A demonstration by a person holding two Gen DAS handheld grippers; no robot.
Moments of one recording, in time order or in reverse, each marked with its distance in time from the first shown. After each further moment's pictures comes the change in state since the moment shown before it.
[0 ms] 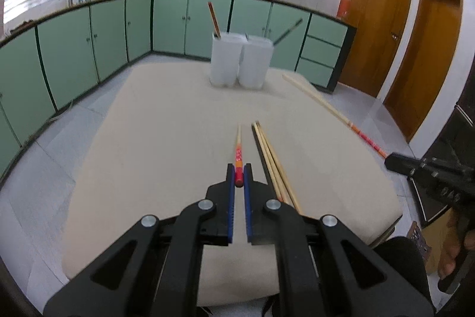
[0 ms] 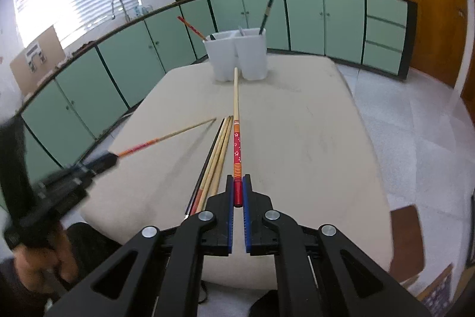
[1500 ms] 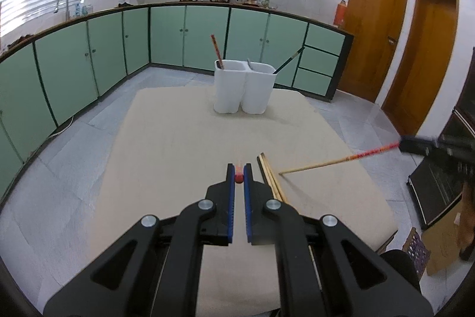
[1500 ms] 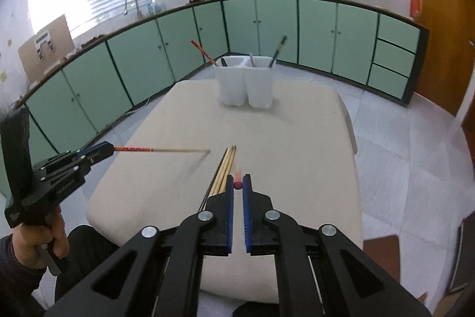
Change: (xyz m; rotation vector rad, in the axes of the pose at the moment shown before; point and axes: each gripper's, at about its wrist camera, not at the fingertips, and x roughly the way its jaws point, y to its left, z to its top) left arm -0.008 0.013 0.050 0.032 -0.014 -0.021; right arm -0.031 0.011 0.080 -0.102 0.000 0.025
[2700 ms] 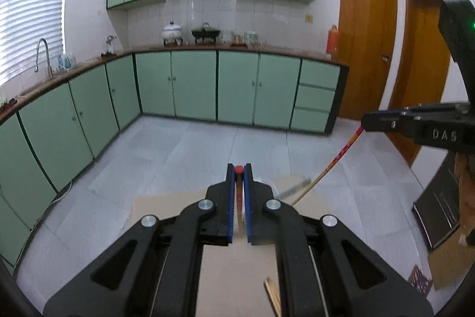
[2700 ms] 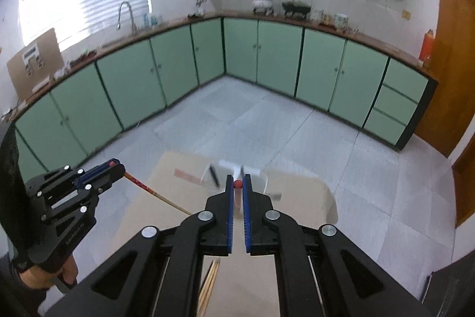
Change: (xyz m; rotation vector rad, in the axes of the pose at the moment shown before) left arm 0.026 -0.019 0.258 0.093 -0.143 0.000; right arm 0.014 -0.005 0.285 -0.035 -0.054 -0.066
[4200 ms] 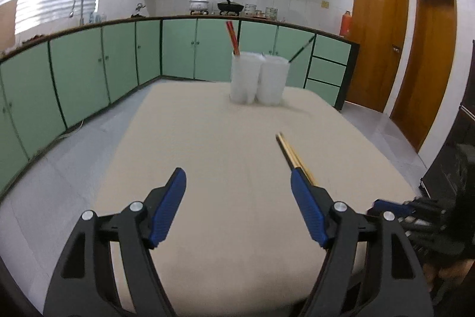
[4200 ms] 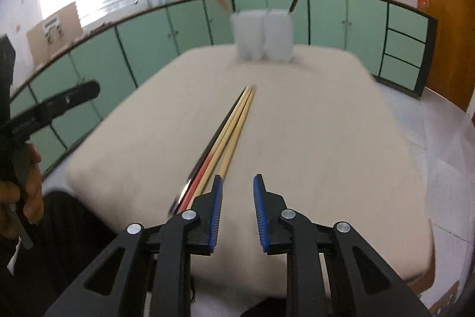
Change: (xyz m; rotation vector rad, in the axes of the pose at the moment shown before) left arm -0.081 0.004 -0.342 -0.118 0.040 0.055; right arm 0.039 0.058 -0.448 0.036 0.014 0.111
